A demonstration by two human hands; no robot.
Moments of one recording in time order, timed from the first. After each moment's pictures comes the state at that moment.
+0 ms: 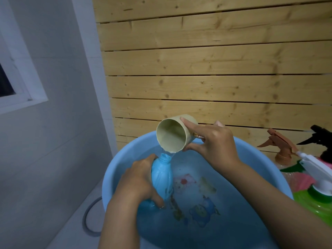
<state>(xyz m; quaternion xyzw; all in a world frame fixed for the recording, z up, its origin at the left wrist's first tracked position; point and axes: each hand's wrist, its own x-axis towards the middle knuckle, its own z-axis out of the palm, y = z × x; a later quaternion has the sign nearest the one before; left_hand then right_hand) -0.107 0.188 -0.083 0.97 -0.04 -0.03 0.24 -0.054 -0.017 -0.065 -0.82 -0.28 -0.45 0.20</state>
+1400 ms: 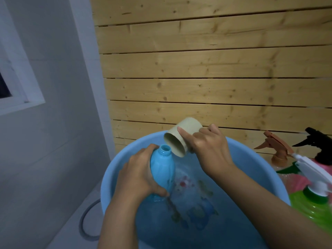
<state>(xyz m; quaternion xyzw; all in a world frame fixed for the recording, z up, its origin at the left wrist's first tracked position) -0.114 0.181 -0.072 0.95 -0.08 0.12 0.27 -0.058 -0.011 -0.064 -0.86 -0.23 -0.44 -0.06</state>
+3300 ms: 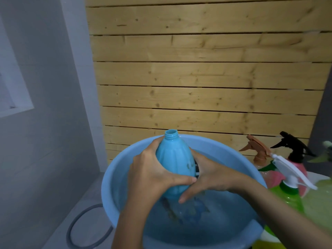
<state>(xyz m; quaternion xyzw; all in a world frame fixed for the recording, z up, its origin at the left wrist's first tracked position) -0.141 0.153 -0.049 0.87 -0.07 0.19 0.45 -0.121 -0.020 -0.054 -0.83 -0.24 0.11 0.48</state>
